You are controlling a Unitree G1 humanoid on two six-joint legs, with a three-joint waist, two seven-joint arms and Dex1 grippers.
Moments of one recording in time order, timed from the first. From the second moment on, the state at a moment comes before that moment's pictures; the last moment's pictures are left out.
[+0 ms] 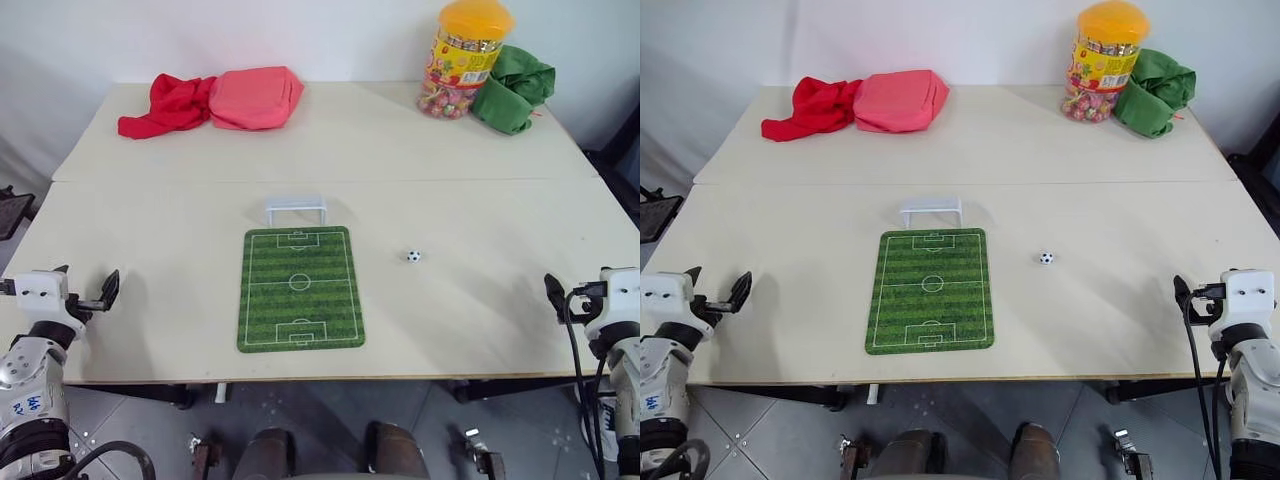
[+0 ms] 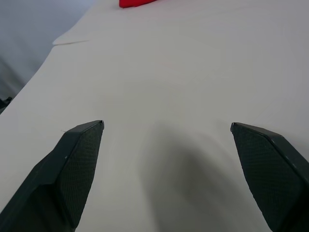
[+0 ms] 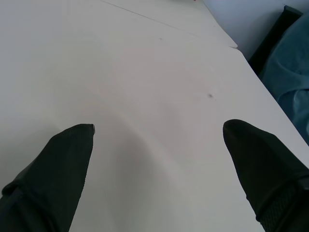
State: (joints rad) left arm -0.19 0.66 0.49 0.64 -0.29 -0.25 -0.44; right arm -0.05 -0.64 -0.48 0.28 0.23 -0.01 0.38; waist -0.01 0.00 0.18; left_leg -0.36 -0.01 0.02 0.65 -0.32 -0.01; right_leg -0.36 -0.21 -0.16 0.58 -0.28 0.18
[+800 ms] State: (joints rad) left arm -0.22 0.70 0.41 0.48 -0.52 -0.16 -1.15; right arm -0.47 -0.69 -0.10 0.02 0.36 0.42 0.70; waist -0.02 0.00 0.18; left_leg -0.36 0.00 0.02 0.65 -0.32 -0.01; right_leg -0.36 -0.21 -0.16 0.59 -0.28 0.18
